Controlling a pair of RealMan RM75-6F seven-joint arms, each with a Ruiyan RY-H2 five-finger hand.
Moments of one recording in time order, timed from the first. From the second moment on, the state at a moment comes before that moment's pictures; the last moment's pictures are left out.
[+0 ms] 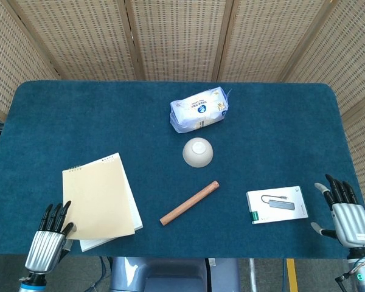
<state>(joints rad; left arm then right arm) 0.02 -1.56 0.19 -1.37 1.72 1.70 0.40 0.09 -1.08 0.04 -1.66 -1.48 1.42 -0.04</state>
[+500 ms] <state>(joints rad) 0.06 -1.55 0.25 -1.37 1.84 1.71 0.41 0.09 -1.08 0.04 -1.66 -1.48 1.42 -0.04</state>
